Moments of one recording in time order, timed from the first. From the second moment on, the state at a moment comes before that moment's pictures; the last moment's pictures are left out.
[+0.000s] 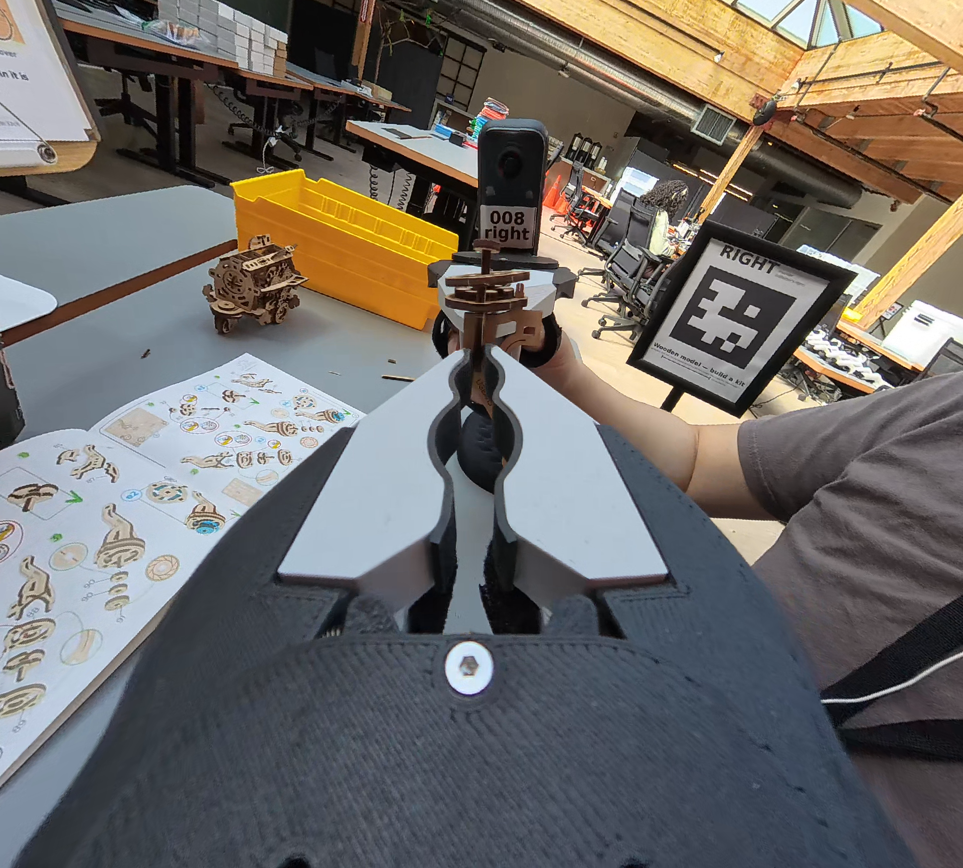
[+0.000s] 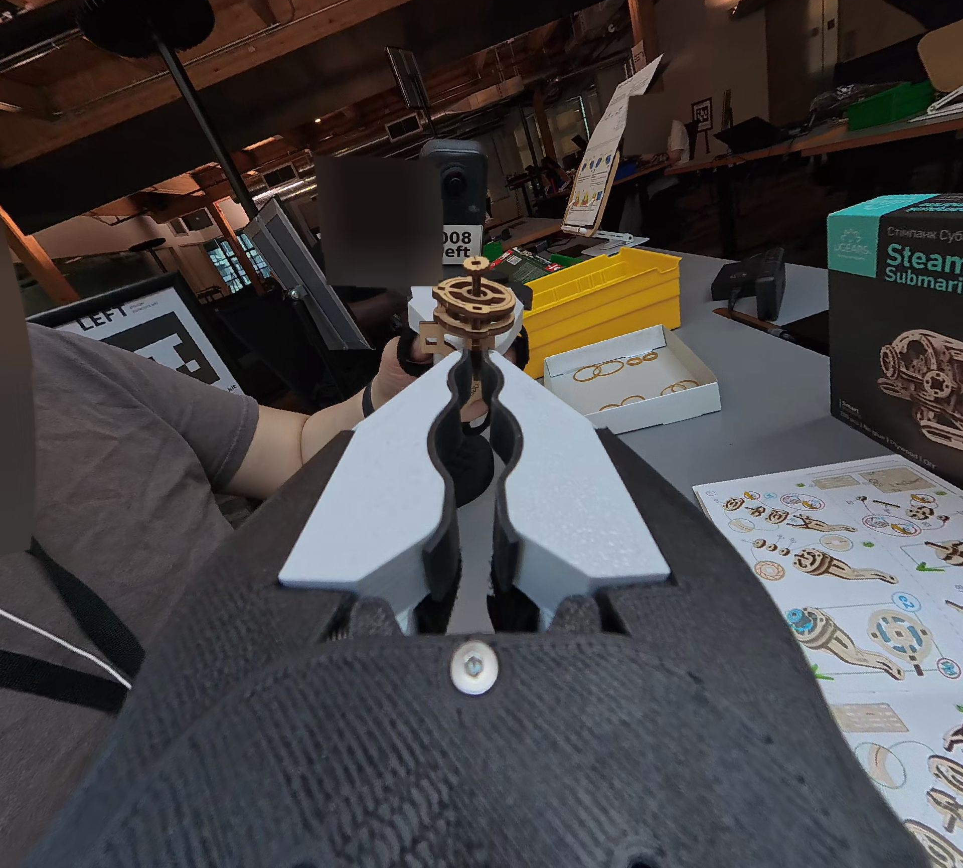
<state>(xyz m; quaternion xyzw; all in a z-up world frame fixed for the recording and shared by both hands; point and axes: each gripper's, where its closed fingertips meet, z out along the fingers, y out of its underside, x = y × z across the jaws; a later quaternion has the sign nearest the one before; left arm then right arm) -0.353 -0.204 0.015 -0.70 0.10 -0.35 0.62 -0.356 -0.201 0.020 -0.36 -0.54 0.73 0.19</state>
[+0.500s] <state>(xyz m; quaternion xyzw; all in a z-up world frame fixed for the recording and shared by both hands) -0.386 -0.188 0.067 -0.67 0.15 -0.34 0.65 -0.389 -0.184 0.071 -0.32 -0.59 0.71 0.23</state>
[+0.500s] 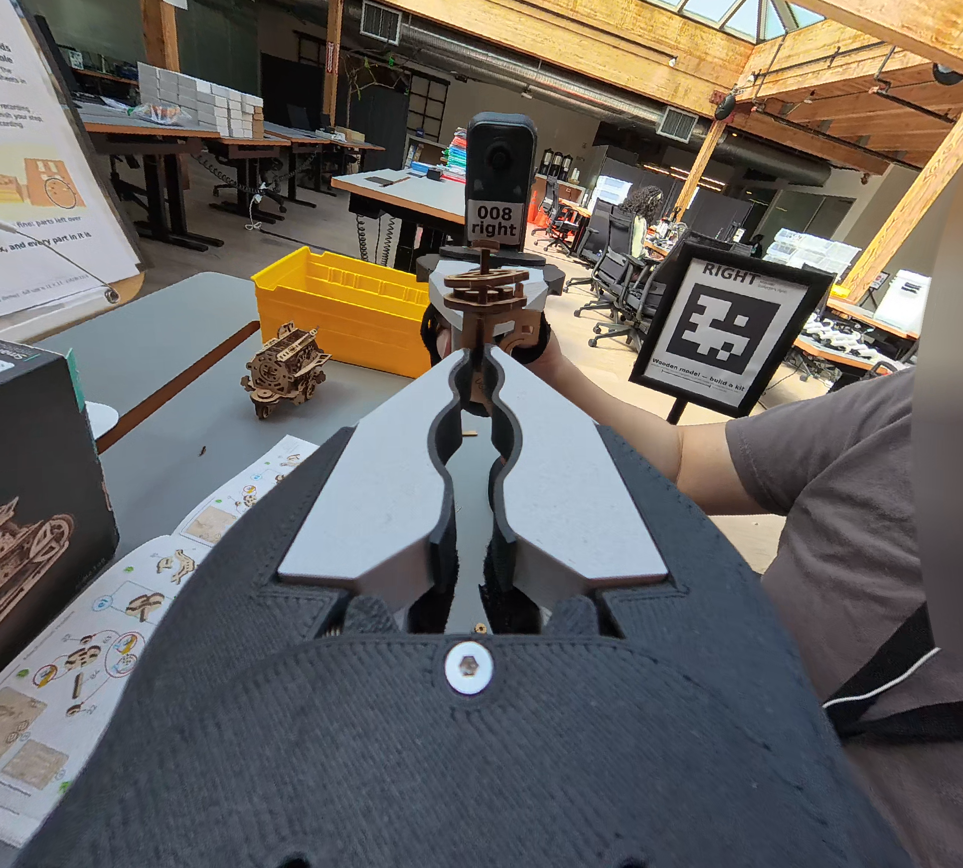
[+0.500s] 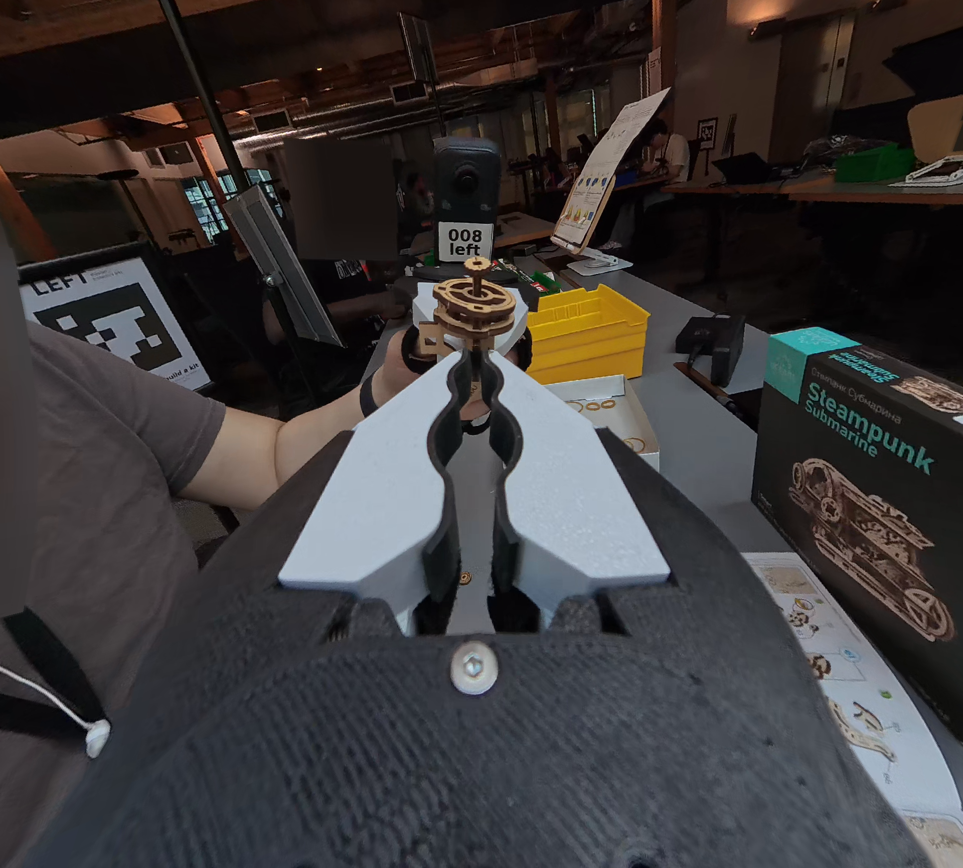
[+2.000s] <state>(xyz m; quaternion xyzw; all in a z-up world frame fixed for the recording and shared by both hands) -0.440 -0.158 0.039 -0.68 0.12 -0.32 0.65 -0.443 -0.156 0.040 -0.33 -0.57 0.73 0.19</state>
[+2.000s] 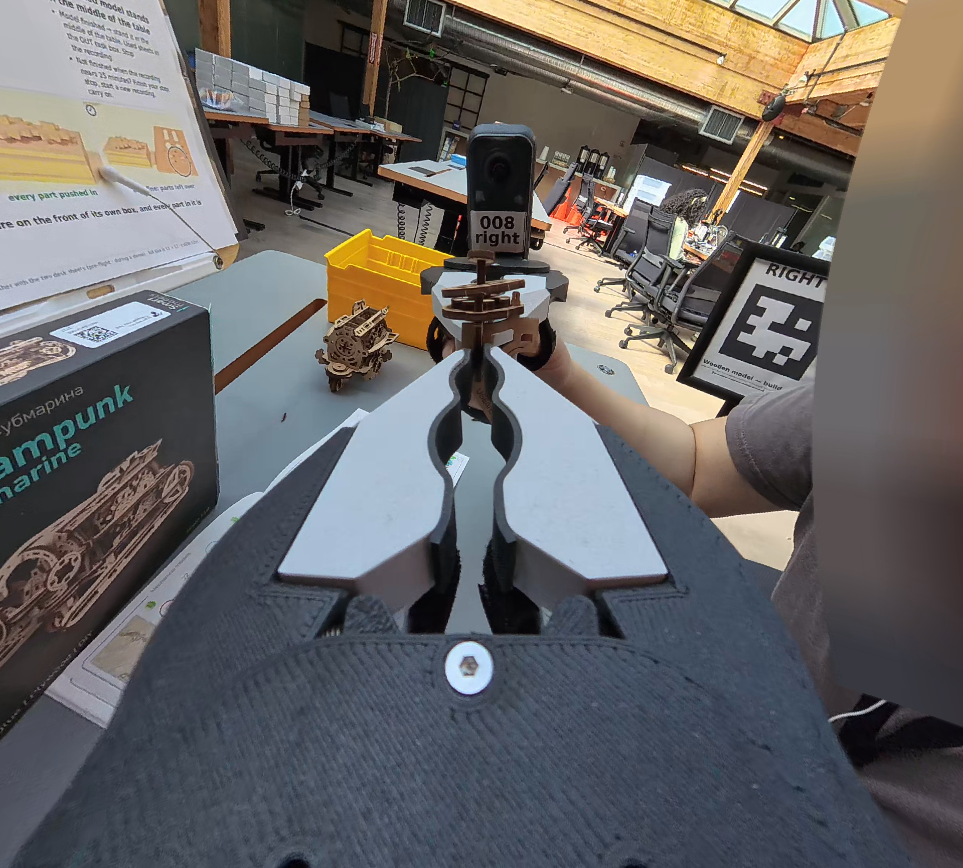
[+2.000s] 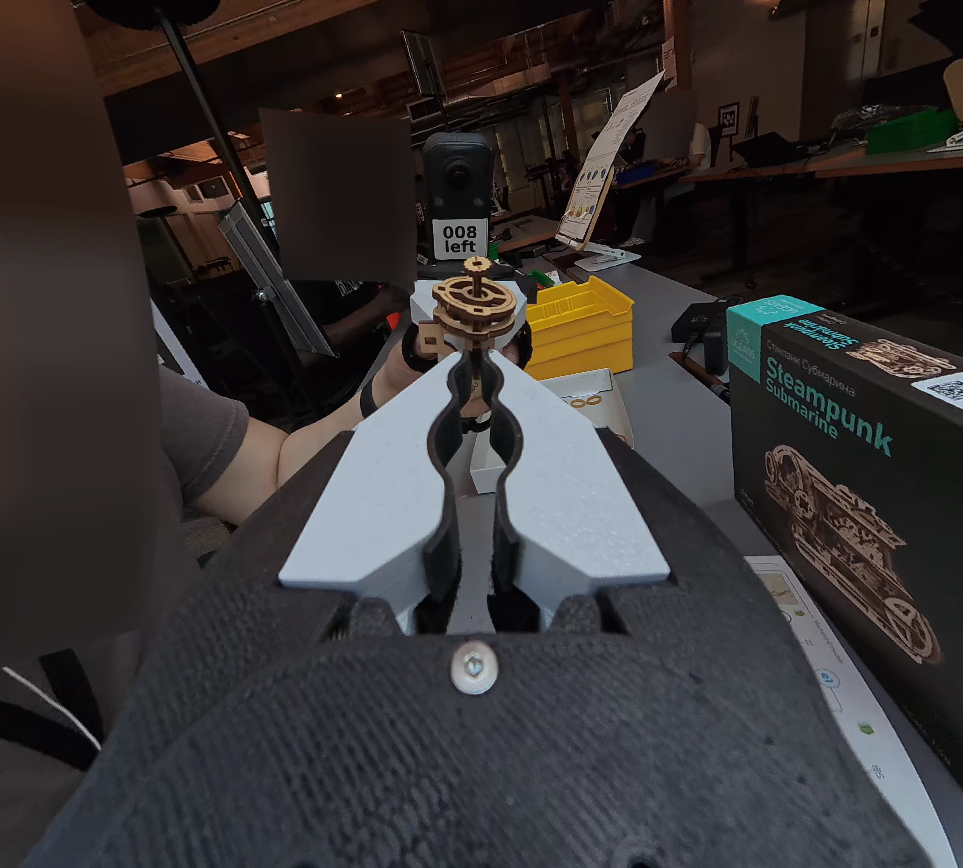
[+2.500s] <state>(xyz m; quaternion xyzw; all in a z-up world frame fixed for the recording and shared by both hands) -0.435 -0.159 0.043 -0.66 0.12 -0.35 0.65 -0.437 -0.158 0.044 -0.31 -0.58 0.72 0.20</state>
